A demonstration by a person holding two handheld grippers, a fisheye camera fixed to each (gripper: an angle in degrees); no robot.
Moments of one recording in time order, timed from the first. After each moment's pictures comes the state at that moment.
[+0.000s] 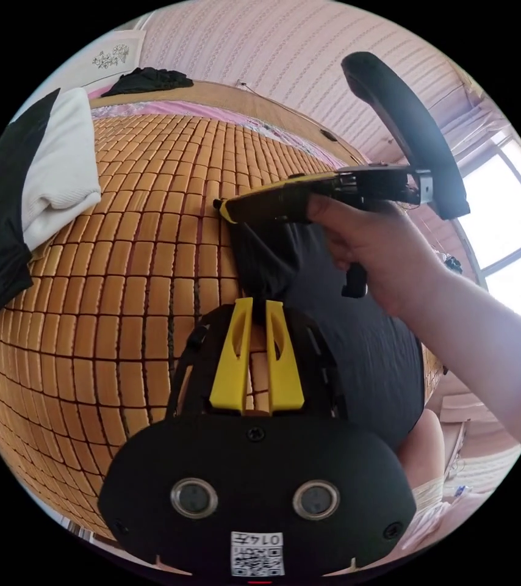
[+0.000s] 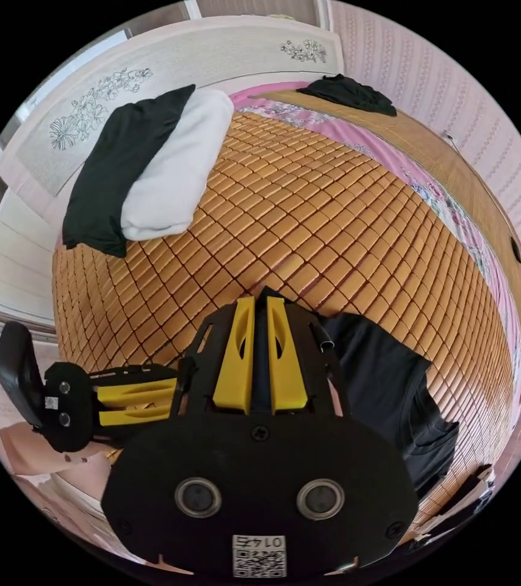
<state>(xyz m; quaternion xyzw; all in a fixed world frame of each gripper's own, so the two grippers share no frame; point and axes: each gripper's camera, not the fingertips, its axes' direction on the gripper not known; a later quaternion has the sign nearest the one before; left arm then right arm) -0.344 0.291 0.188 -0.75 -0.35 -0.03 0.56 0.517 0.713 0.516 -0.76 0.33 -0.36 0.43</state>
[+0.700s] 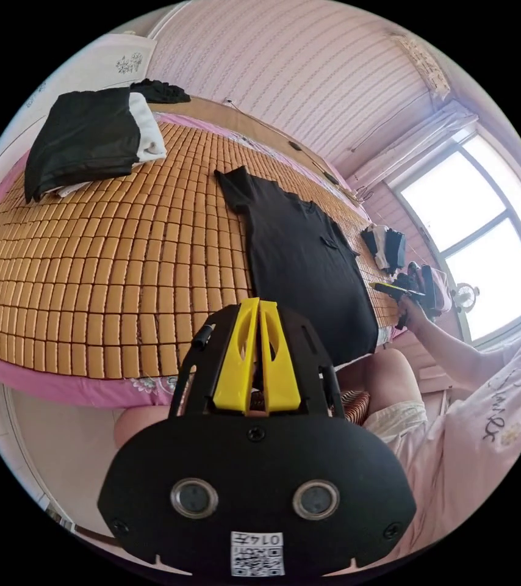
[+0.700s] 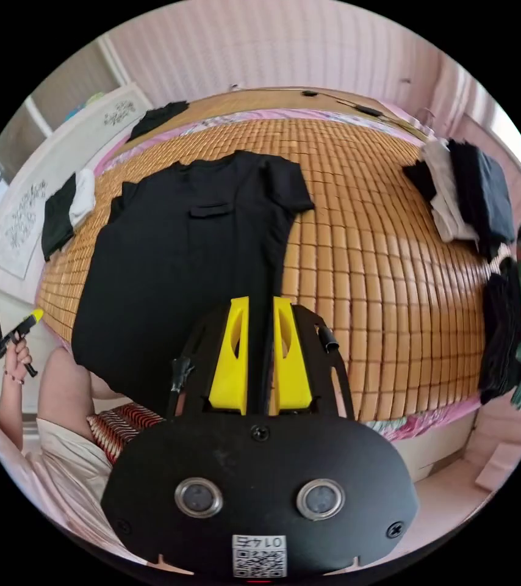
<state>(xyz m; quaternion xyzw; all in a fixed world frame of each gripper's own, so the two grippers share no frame) -0.164 0.235 0.138 -0.73 -0.31 -0.06 0.61 0.375 0.336 0.108 -0.56 0.57 -0.27 0.54</state>
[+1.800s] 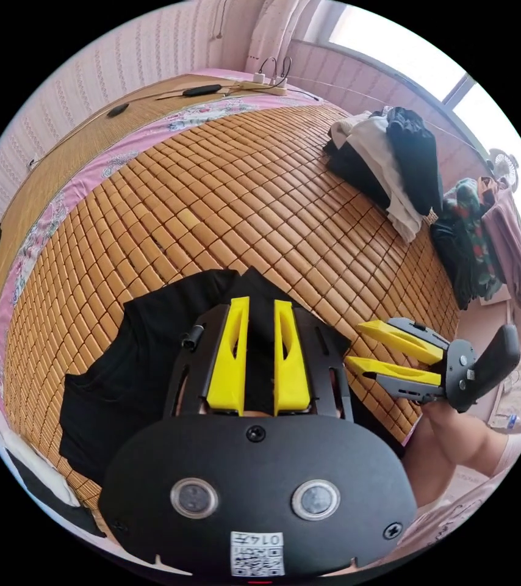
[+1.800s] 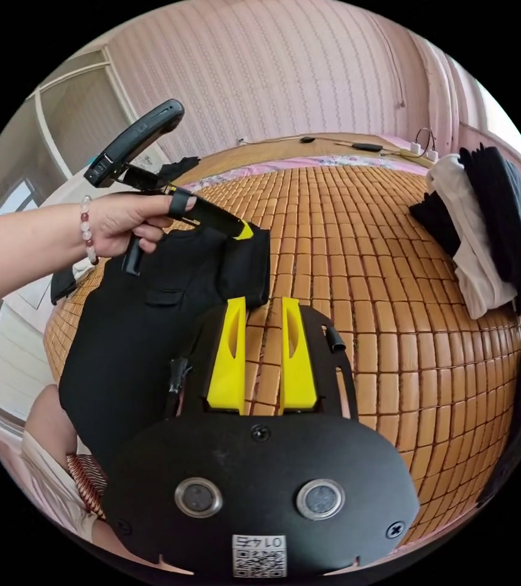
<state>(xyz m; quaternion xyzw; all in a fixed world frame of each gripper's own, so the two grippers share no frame) -0.108 0.908 0.558 -0.90 -0.11 0.13 0.40 0.529 0.178 0.037 -0.51 0.49 -0.31 0.64</state>
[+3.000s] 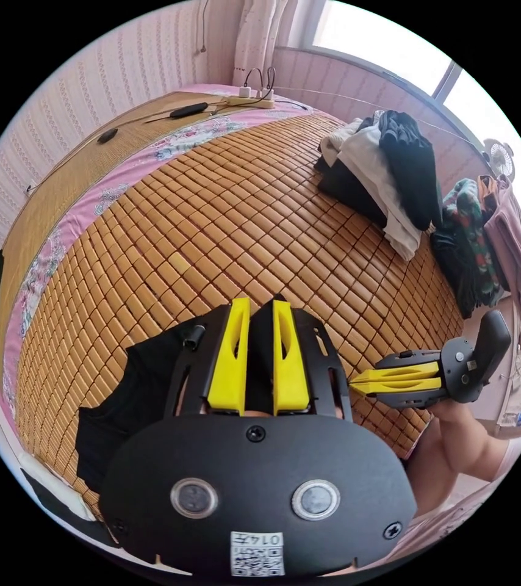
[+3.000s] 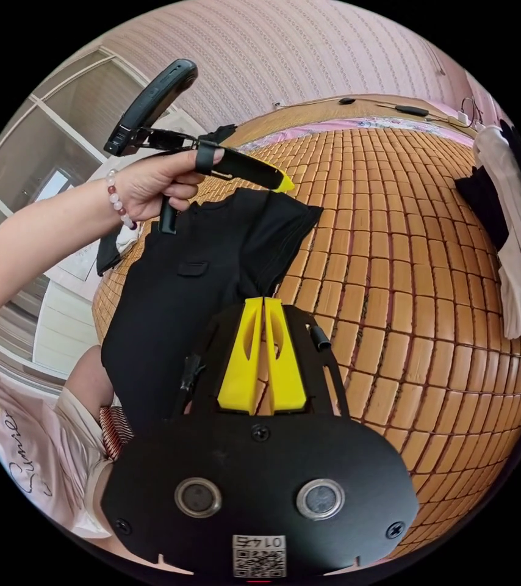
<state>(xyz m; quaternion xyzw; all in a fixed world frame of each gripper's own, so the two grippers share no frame) -0.067 1.052 0.648 -0.89 -0.09 0.16 0.42 0.623 0.080 0.023 -0.62 0.41 -0.21 0.64</state>
